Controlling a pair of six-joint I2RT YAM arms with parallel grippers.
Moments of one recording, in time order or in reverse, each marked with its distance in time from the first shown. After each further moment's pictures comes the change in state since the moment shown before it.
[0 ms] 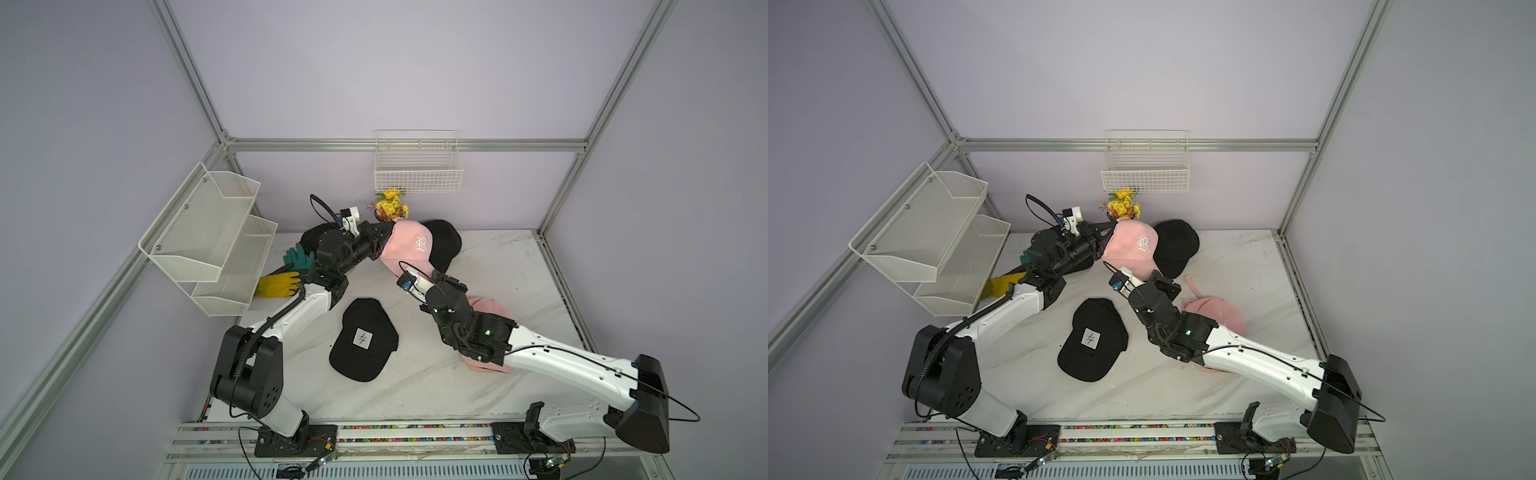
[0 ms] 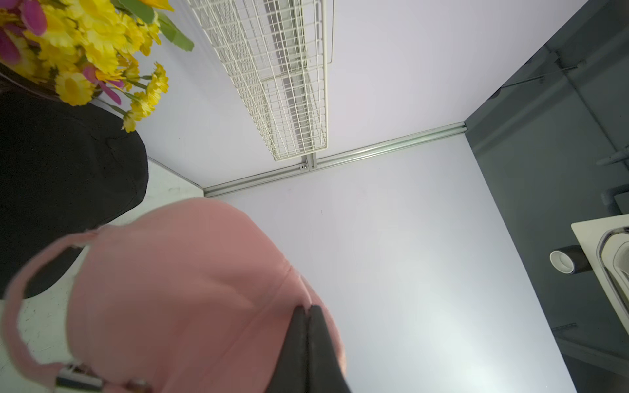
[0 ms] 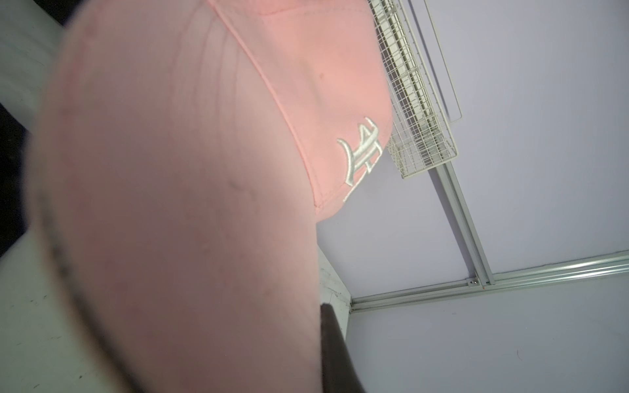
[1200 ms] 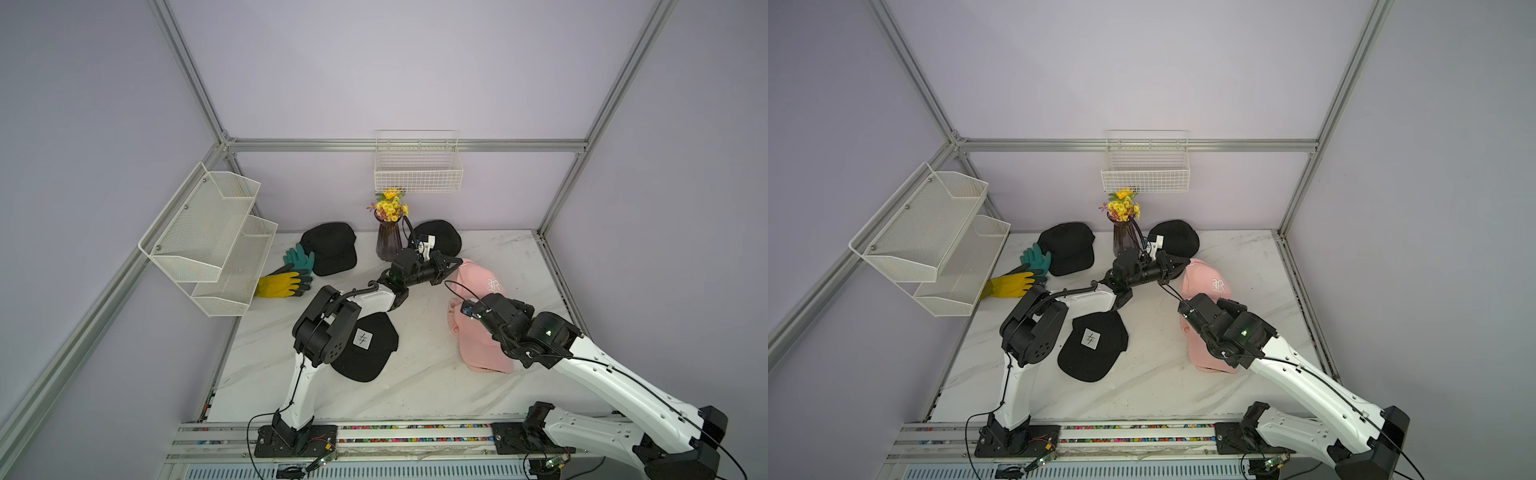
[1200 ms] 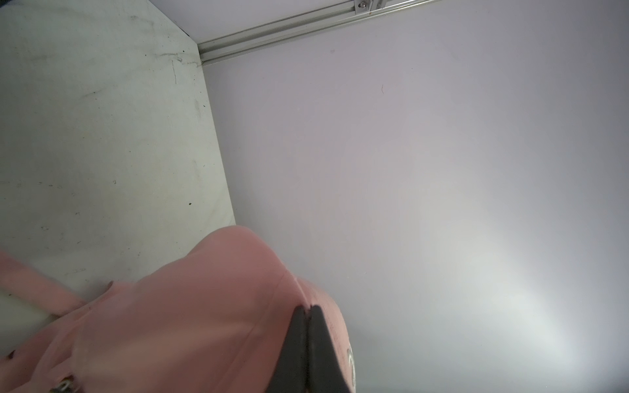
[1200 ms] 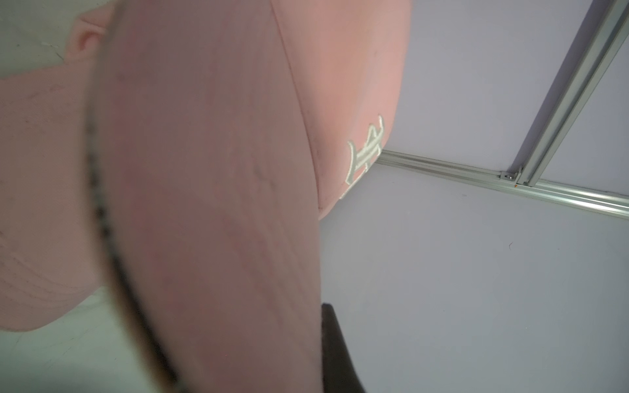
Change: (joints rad) left arm -0.277 0.551 0.318 0.112 0.099 0.075; right arm -0.284 -0.260 -0.119 -0.760 -0.055 -0.032
